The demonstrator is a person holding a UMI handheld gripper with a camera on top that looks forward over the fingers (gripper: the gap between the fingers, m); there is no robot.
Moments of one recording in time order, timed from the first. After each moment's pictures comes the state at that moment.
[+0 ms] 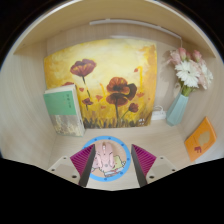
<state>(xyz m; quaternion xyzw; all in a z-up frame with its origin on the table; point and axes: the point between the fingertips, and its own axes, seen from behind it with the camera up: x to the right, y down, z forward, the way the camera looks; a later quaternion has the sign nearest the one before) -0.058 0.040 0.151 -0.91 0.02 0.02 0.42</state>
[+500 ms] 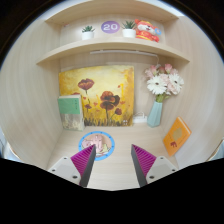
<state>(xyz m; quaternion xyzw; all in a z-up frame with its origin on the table) 0.008 -0.111 0.236 -0.88 -0.01 0.02 0.48</state>
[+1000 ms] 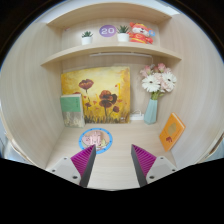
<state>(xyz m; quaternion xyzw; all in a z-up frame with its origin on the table) 0.026 -0.157 0.238 -0.87 -0.01 0.02 0.49</state>
